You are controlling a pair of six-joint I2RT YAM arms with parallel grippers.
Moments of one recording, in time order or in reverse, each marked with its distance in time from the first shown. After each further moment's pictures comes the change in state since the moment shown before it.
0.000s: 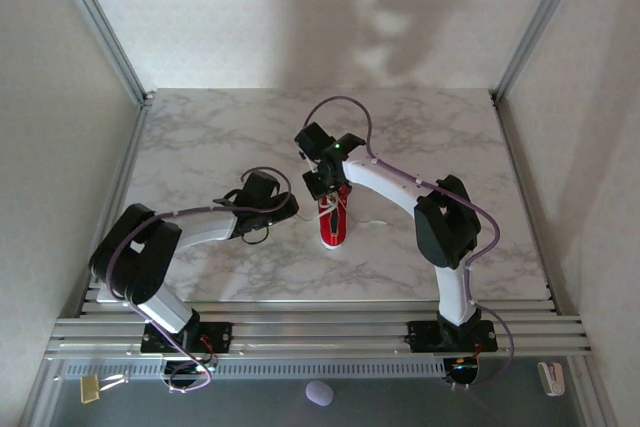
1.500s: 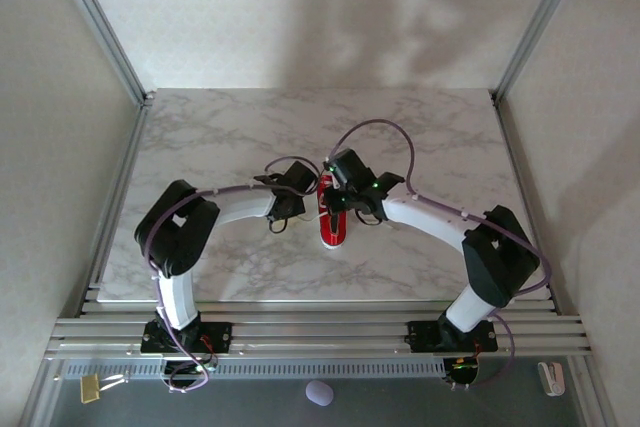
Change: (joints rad) left arm -0.132 0.283 0.383 -0.411 -0.321 -0.012; right arm -0.009 -0.377 -0.559 0.471 -0.049 0.137
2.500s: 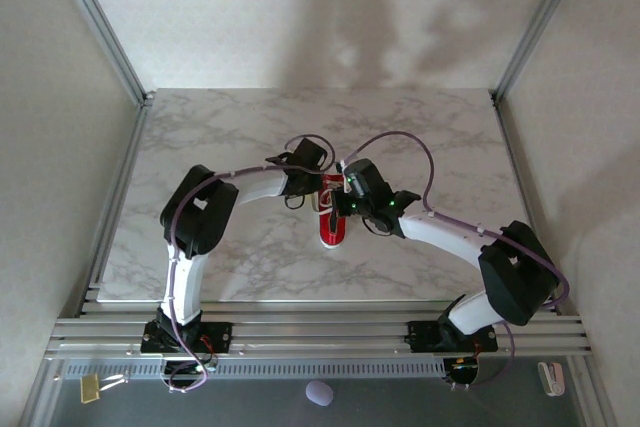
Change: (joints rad) left arm 0.058 0.183 0.259 0.122 0.187 0.108; right arm -0.021 -0.128 -0.210 0.263 -0.037 0.070
